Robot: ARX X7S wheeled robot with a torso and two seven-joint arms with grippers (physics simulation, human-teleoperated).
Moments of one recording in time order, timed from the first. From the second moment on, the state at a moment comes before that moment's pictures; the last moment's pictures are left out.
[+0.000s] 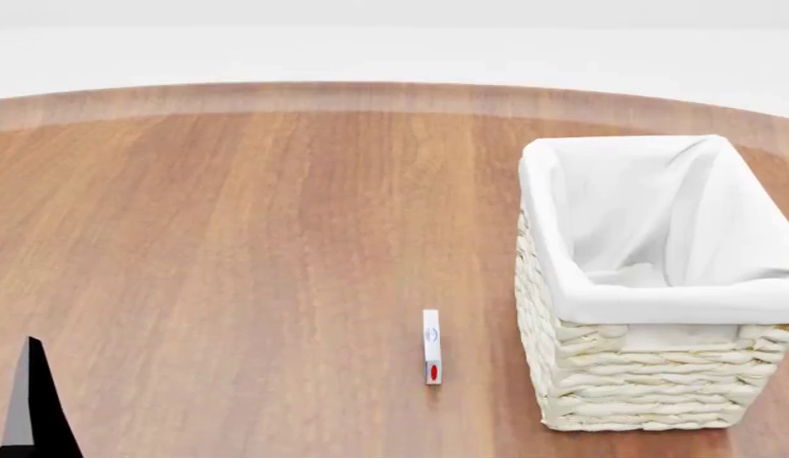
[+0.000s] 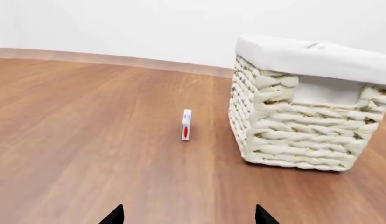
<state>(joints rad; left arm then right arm) 0.14 -0.30 0.14 0.59 -0.26 0.09 -0.31 -0.39 0.30 -0.41 -0.22 0.04 -0.15 0.40</state>
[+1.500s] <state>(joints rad) 0.14 -0.32 0.17 0.59 -0.26 0.11 -0.34 -0.41 0.31 -0.43 -0.06 0.09 -0.20 0.43</state>
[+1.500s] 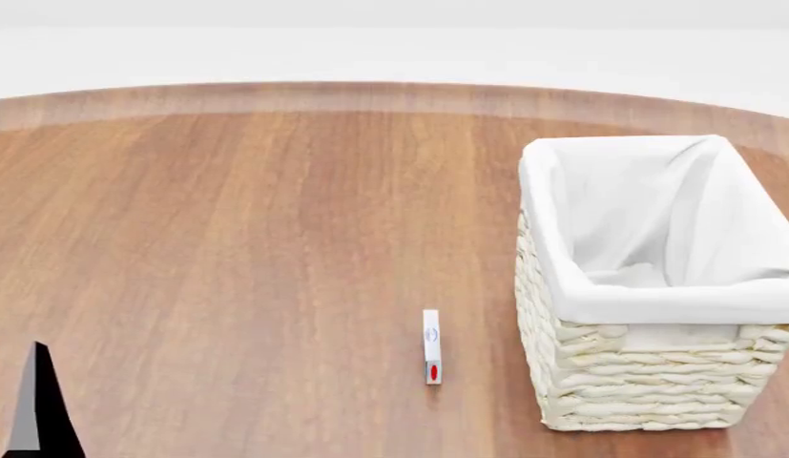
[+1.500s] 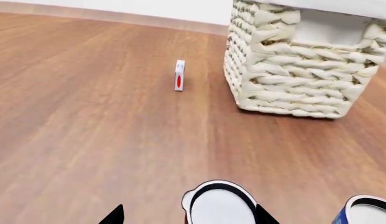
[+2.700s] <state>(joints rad) 0.13 -0.34 0.19 0.57 -0.26 0.11 -0.35 -0.41 0.34 -0.43 -0.10 0.09 -0.19 0.47</state>
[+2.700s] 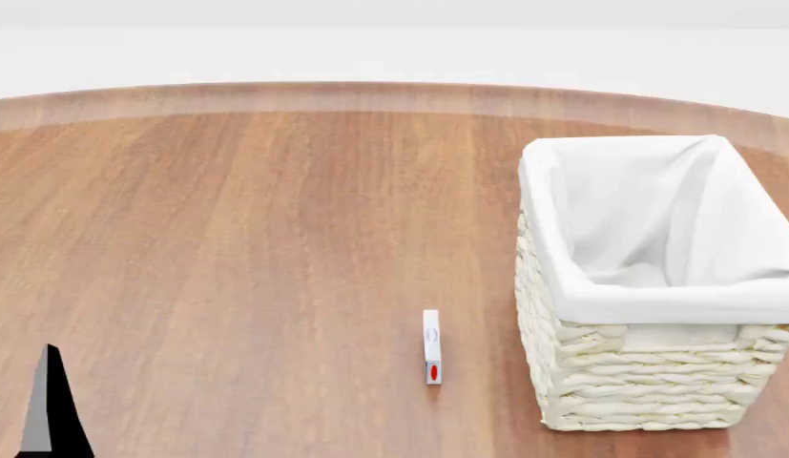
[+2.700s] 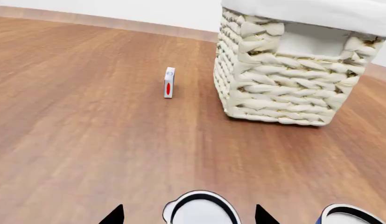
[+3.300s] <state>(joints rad) 0.12 -0.34 0.21 0.56 -0.24 0.11 -0.36 -0.37 0.32 -0.44 0.05 0.13 -0.25 0.45</state>
